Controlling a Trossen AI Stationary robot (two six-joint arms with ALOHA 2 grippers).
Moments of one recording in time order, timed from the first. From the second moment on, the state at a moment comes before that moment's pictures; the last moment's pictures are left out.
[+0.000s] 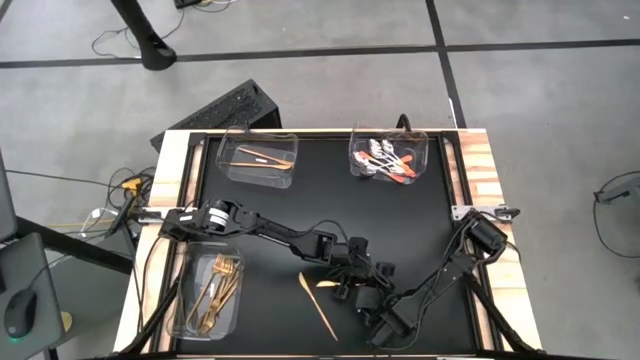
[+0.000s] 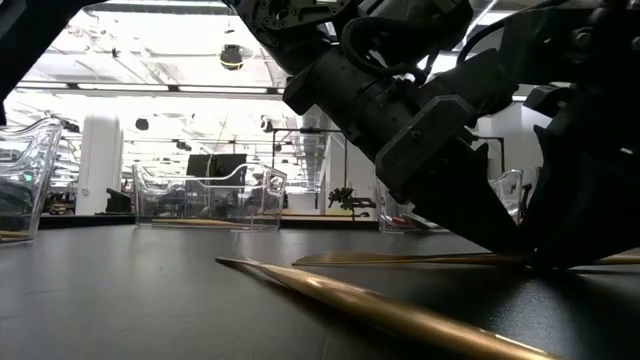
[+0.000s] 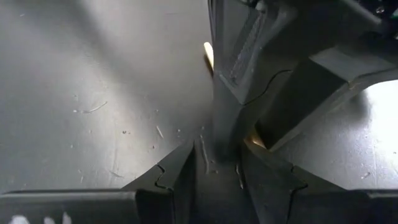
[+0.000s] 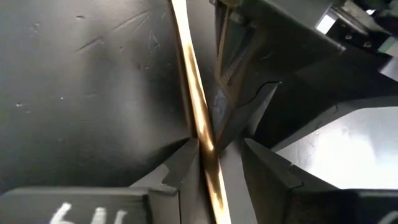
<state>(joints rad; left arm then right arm) -0.23 2.36 1.64 -0.10 0.19 0.09 0.73 2.14 1.33 -0.88 0.63 0.91</state>
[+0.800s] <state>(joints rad) -0.23 2.29 1.64 -0.27 0.03 0.03 0.70 2.08 1.33 -0.82 0.34 0.88</state>
